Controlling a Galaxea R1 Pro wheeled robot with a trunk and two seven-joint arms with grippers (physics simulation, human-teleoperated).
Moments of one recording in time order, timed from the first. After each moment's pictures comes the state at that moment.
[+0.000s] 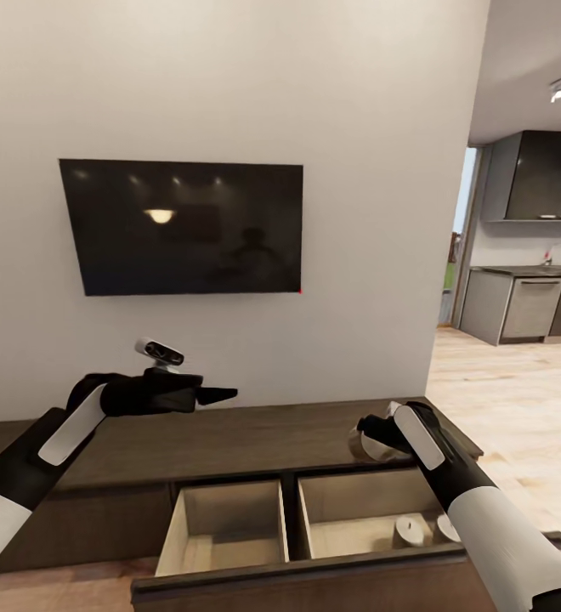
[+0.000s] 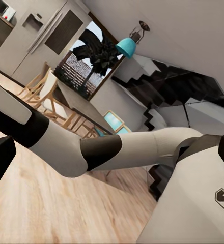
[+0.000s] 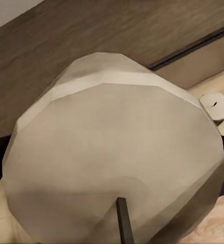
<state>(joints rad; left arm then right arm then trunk) -0.77 0.43 -0.46 -1.29 1.14 1.04 -1.24 -0.75 -0.11 0.21 -0.87 -0.90 0.77 -0.57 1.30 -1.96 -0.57</state>
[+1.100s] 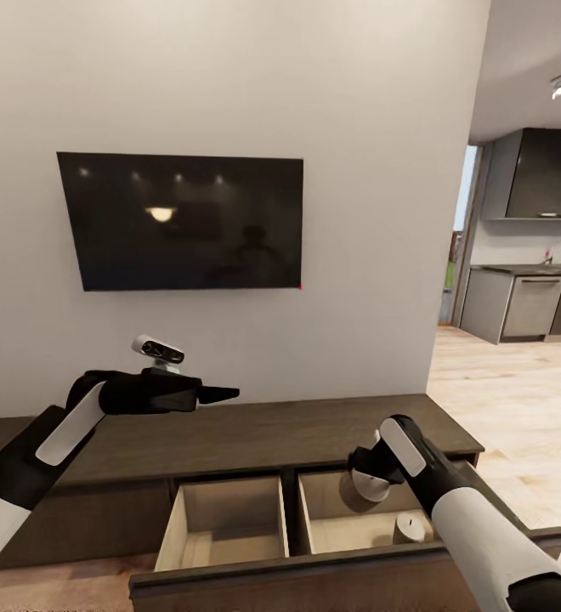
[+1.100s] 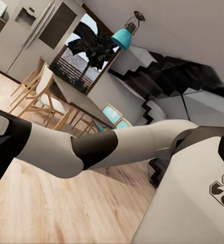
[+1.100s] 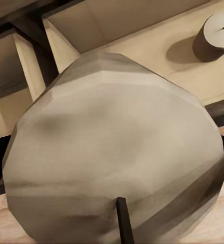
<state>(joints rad) -0.77 0.43 -0.46 -1.34 1.14 1.04 -1.25 -0.77 -0.05 0.23 -0.70 -0.89 0.96 -0.58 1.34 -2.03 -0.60</state>
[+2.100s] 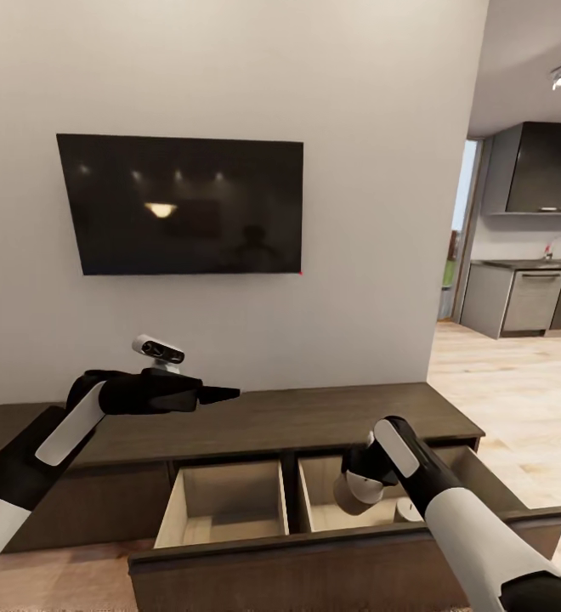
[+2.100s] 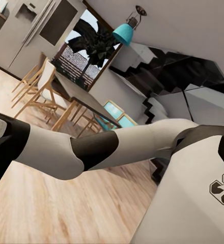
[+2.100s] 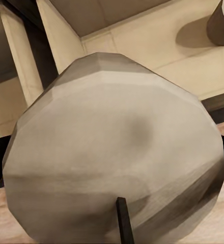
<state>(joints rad) -0.77 0.43 -0.46 -1.35 1.14 1.04 -1.24 -0.77 -0.03 0.23 -0.69 -0.89 0.96 -0.58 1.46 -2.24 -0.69</state>
